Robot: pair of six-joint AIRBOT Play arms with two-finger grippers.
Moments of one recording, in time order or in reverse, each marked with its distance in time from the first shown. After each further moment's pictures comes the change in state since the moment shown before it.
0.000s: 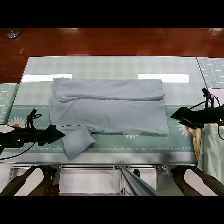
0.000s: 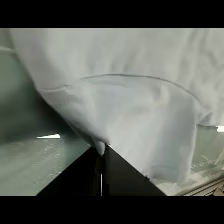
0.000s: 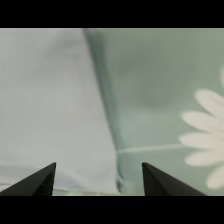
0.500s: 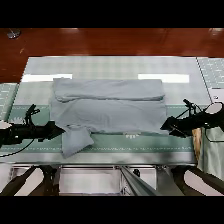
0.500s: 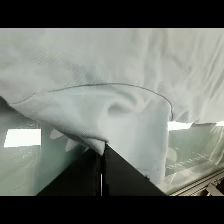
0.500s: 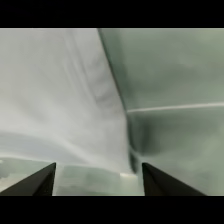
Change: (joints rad) left arm -0.013 0.001 0.045 -0.036 -0.032 0.017; right arm 0.151 -0.113 -0.056 0.016 0.014 0.063
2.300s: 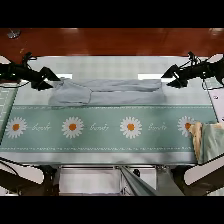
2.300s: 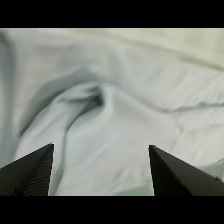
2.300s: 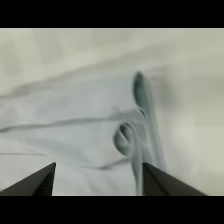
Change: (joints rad) left arm -0.146 -0.788 1.174 0.138 -0.127 -0.283; right arm -0.017 -0.690 1.003 0.200 0.073 0.033
